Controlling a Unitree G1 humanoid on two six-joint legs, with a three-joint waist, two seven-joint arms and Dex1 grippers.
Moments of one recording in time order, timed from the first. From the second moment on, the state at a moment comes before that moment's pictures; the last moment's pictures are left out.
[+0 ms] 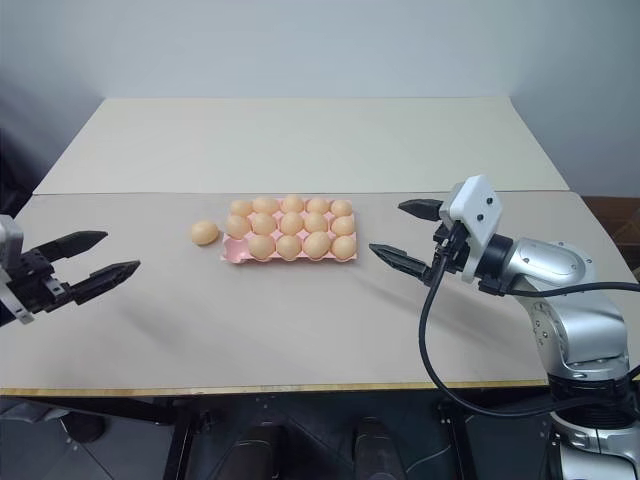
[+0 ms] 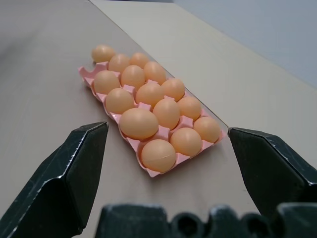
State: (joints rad) left arm -0.01 0.87 0.63 -0.26 -0.60 0.61 -0.99; right arm -0.40 -0.75 -0.15 -0.35 0.49 0.51 0.87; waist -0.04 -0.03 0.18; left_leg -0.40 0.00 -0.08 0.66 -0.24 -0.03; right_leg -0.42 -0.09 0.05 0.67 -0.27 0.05
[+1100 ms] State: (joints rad) left arm -0.72 0.62 0.04 0.61 -0.18 0.42 -0.65; right arm -0.42 -0.75 -0.16 -0.37 0.49 0.51 0.82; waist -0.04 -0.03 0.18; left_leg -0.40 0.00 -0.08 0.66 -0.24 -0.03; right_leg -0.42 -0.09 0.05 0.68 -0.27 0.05
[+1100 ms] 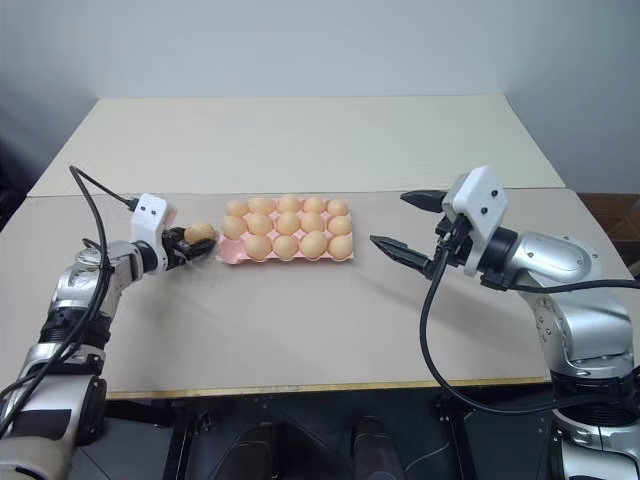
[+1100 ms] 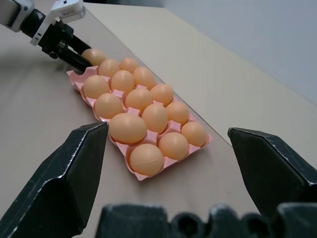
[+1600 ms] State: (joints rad) left arm -0.61 0.73 0.15 0.26 -0.30 0.53 -0.79; right arm -0.42 -0.75 -0.16 -0.37 0.49 0.51 0.80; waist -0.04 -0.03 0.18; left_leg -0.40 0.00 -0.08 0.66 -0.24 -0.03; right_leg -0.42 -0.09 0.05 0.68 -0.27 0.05
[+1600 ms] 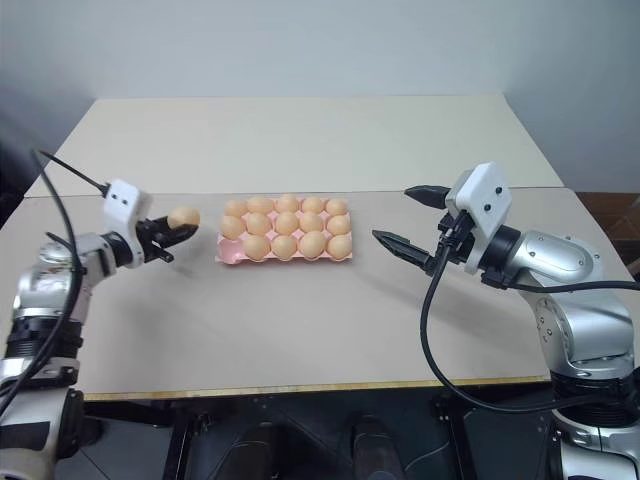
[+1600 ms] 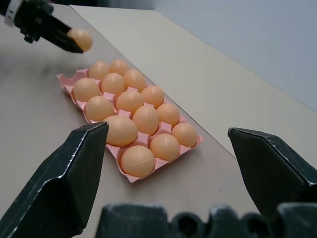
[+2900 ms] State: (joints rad) left arm -0.22 0.94 0.49 -0.18 -0.56 0.70 -1.02; right arm -0.35 -0.78 -0.19 -0.35 0.49 0.51 0.84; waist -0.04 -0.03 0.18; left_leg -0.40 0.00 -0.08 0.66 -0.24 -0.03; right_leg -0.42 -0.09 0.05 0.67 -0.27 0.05
